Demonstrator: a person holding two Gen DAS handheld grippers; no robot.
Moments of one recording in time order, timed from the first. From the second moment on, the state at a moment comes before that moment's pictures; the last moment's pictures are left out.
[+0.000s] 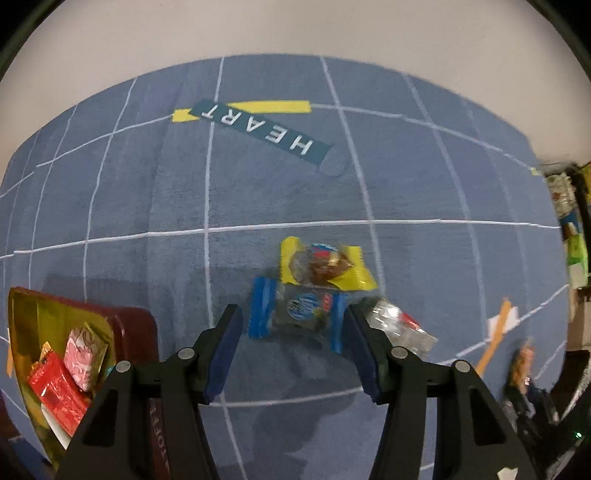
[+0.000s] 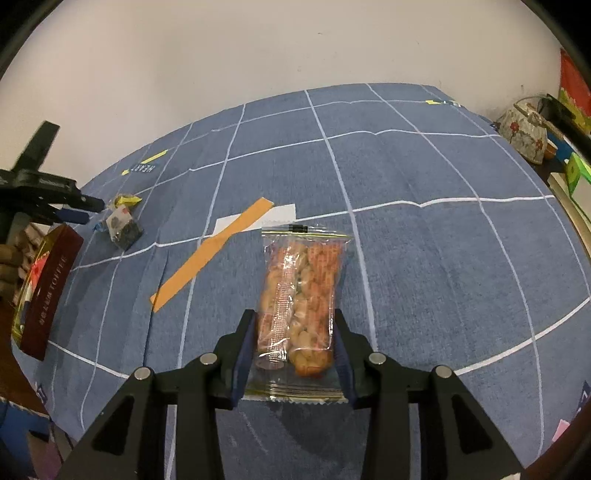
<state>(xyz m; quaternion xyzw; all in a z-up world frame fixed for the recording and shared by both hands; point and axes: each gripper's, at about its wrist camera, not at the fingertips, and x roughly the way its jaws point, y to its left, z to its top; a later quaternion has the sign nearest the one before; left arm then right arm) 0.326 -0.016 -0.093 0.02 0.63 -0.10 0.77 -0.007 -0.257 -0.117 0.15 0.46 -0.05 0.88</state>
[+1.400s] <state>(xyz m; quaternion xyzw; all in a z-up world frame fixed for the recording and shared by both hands) 0.107 0.067 -0.021 -0.12 0.57 -0.09 0.81 -0.008 -0.245 -0.117 0.10 0.45 -0.06 0.89</state>
